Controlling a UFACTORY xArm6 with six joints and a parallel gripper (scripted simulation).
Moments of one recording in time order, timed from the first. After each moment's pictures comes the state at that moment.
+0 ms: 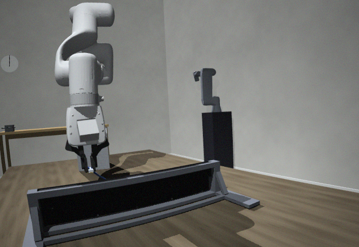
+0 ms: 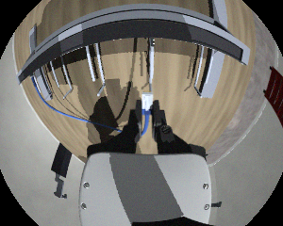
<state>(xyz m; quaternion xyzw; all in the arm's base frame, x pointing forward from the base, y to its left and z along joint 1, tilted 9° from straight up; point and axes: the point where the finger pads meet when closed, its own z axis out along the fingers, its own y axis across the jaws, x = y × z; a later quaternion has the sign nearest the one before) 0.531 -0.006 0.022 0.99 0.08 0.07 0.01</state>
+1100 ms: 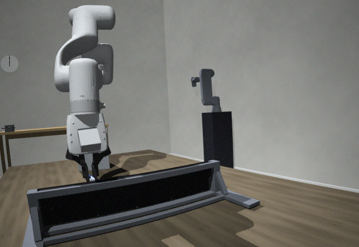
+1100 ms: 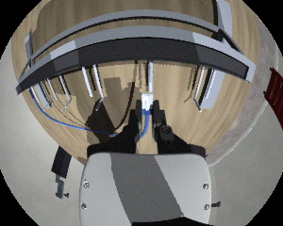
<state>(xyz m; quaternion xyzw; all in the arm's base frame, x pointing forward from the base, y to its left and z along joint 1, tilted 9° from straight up) 0.555 -0.005 0.005 0.99 0.08 0.06 0.01</state>
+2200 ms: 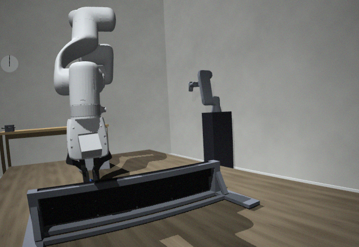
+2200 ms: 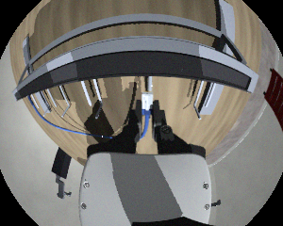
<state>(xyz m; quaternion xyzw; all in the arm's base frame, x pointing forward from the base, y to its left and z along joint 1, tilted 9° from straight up) 0.567 -0.004 -0.004 0.99 0.08 0.06 0.01</state>
